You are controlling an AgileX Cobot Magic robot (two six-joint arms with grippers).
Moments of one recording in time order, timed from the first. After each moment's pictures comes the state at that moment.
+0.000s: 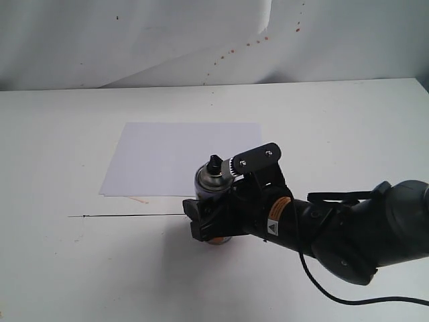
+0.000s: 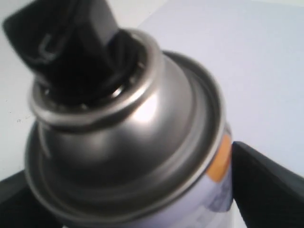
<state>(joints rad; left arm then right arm) -0.01 0.00 0.00 -0.04 0.32 -0.05 0.55 1.90 -0.66 -0.18 -0.66 0.36</state>
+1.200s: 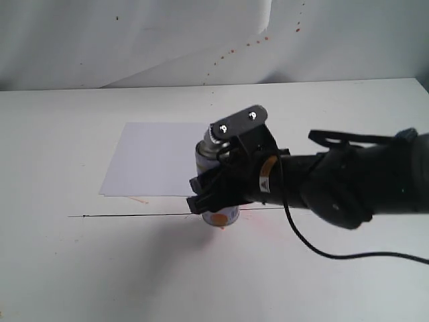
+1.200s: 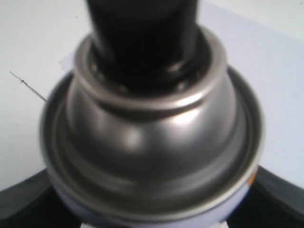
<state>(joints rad) -0.01 0.00 0.00 -0.04 0.32 -0.05 0.55 1.76 -0.86 -0.20 -0.16 0.25</state>
